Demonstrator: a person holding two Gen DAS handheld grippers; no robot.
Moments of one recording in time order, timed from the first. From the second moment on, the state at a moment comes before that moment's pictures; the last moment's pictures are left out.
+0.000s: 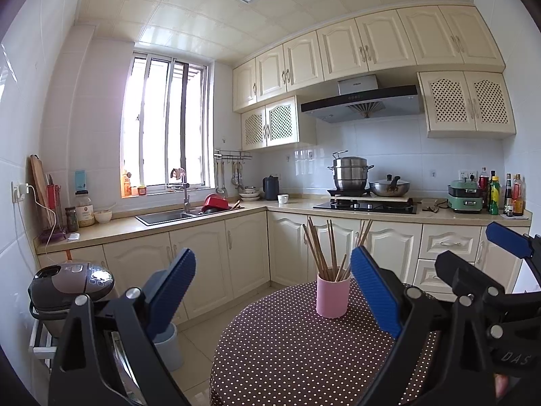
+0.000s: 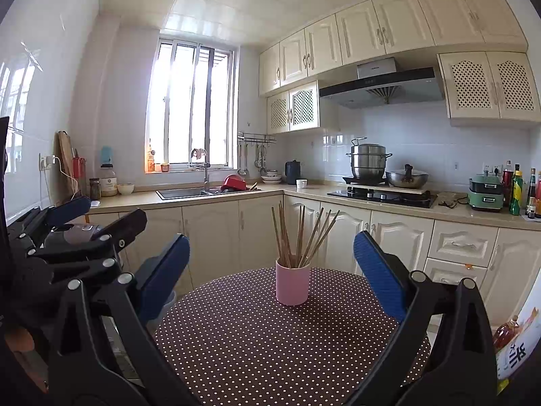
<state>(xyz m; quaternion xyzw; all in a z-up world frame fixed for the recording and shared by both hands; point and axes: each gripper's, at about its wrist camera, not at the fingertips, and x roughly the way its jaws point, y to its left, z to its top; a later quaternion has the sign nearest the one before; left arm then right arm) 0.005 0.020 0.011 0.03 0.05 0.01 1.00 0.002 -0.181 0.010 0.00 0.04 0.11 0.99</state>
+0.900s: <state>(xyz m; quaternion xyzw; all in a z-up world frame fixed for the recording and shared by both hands) 0.008 0.021 0.007 0.03 0.05 0.01 1.00 0.006 -0.181 0.007 0.00 0.05 0.11 0.99</state>
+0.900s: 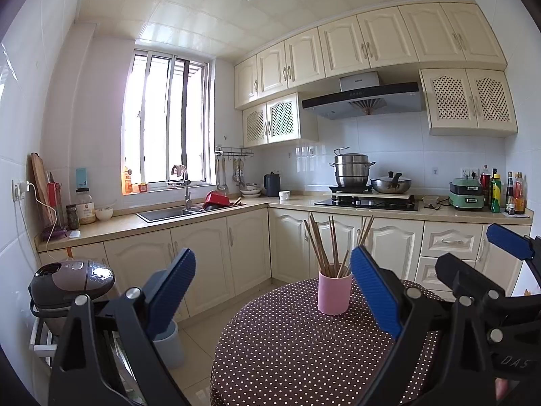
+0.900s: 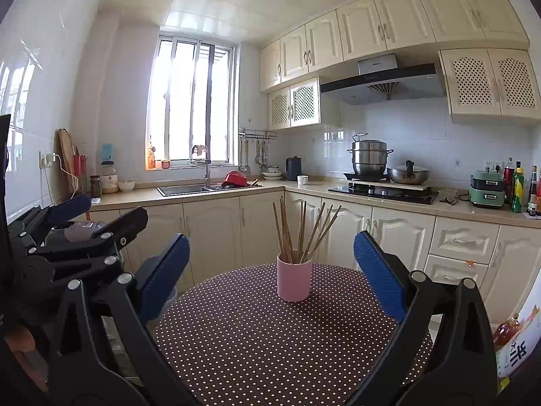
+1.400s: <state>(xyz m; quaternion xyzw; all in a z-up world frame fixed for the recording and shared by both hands) 0.008 0.020 0.007 0.03 0.05 0.01 1.00 0.006 -0.181 0.004 0.01 0.05 0.11 0.99</state>
